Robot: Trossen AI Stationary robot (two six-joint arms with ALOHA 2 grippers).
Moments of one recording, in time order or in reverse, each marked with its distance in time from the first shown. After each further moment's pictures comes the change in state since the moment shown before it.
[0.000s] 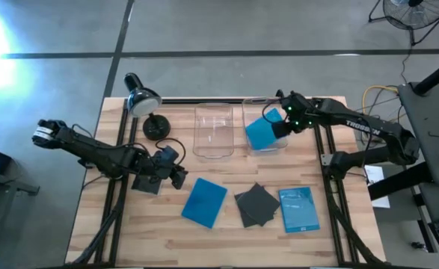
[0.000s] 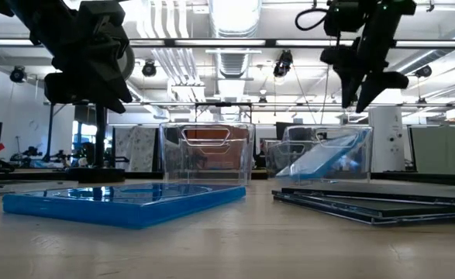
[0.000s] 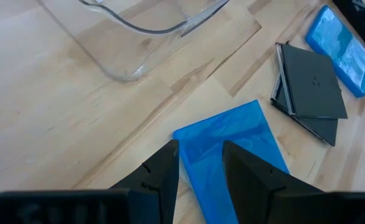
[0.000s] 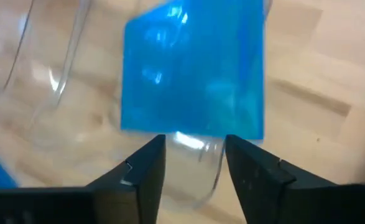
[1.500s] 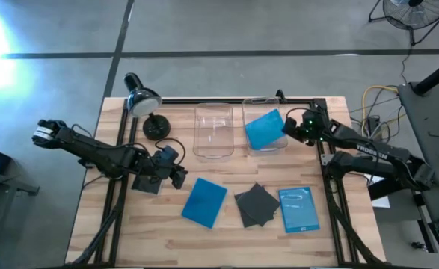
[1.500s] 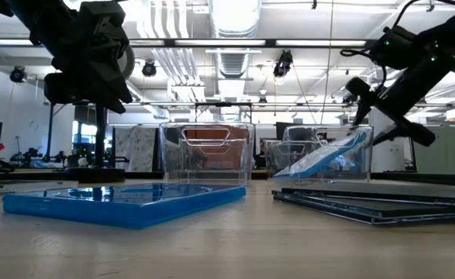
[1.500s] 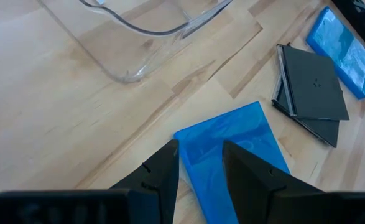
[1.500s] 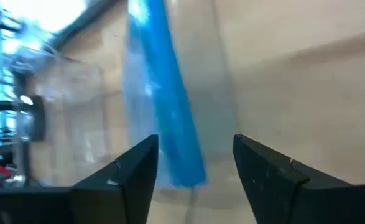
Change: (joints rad) left arm -0.001 0.000 -0.001 -0.001 -0.008 -0.003; right arm -0.186 -0.373 -0.654 0.732 -0.105 0.483
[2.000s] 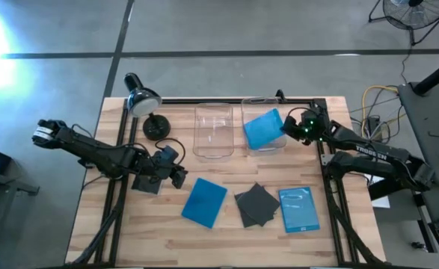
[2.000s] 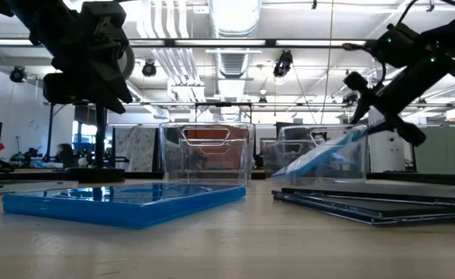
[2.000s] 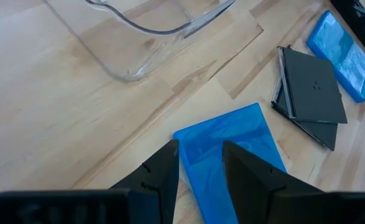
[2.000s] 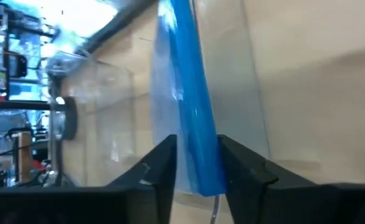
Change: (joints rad) left arm 0.000 0.000 0.000 0.000 0.000 -0.024; right arm 0.001 -0.004 -0.013 0.091 -0.034 -0.001
